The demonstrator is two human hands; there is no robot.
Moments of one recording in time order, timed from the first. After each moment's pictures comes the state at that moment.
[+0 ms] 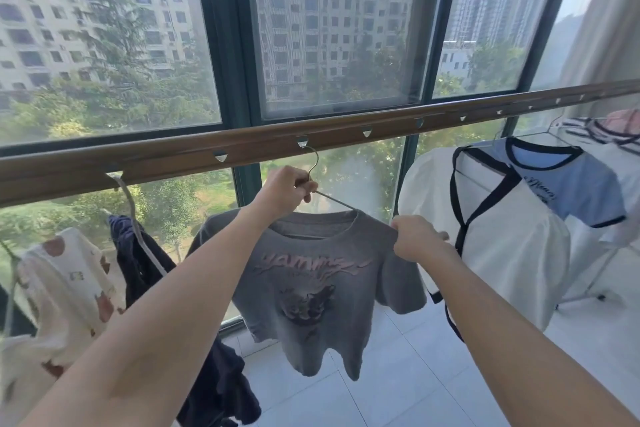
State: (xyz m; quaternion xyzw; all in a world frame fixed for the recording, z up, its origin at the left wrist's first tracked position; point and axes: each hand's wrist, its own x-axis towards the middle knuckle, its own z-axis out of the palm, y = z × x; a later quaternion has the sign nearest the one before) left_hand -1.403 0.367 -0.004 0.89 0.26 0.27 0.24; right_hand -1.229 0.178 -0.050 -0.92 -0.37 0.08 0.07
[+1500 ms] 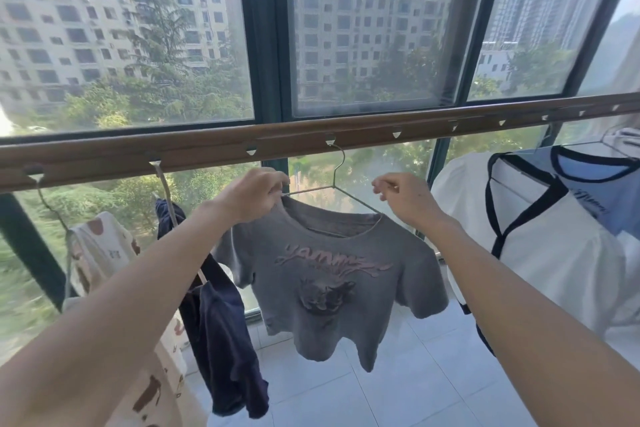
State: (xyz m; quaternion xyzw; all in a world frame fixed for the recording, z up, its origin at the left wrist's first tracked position) left_hand -1.500 0.396 0.001 0.95 0.23 0.21 0.03; right_hand -1.252 0.220 -0.008 -0.75 -0.52 0.03 0.40
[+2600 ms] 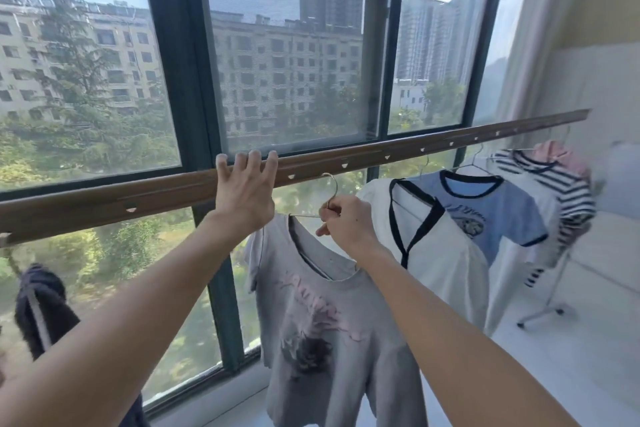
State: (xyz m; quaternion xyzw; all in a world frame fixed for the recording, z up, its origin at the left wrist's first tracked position) left_hand -1.386 0.337 0.066 0.88 0.32 0.25 -0.23; right_hand -1.251 0.206 0.016 -0.75 -0.41 0.01 0.51
